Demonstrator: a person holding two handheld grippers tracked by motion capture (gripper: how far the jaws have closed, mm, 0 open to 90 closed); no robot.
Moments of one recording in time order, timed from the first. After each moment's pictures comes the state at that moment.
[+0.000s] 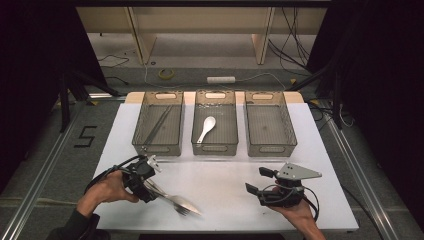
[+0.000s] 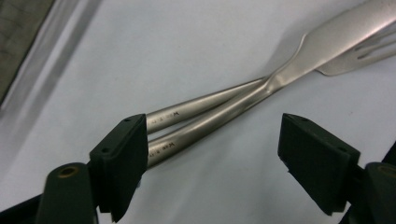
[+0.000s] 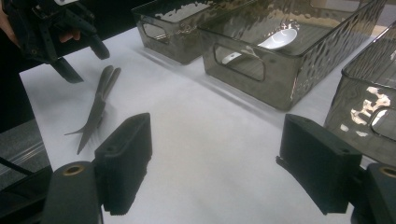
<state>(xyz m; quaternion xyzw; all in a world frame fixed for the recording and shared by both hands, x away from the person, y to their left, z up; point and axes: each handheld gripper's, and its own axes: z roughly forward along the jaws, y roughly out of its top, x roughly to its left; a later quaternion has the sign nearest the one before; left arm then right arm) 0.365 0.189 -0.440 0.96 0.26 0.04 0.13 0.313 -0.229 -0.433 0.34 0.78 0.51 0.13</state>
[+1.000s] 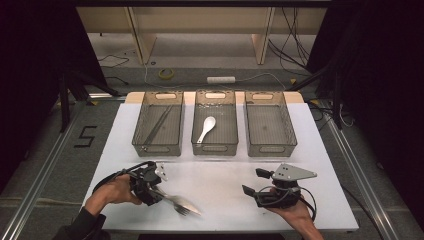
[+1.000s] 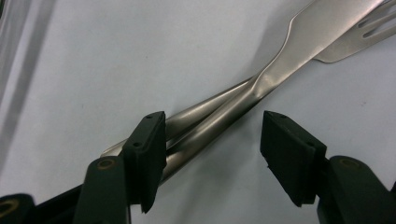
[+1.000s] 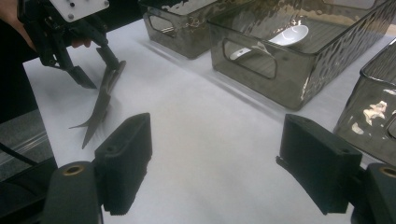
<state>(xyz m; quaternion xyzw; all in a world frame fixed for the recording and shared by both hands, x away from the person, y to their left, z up) 0.365 0.174 -0.458 0.97 0.19 0.05 0.12 0.312 -0.221 -0.433 0.33 0.79 0.50 0.13</state>
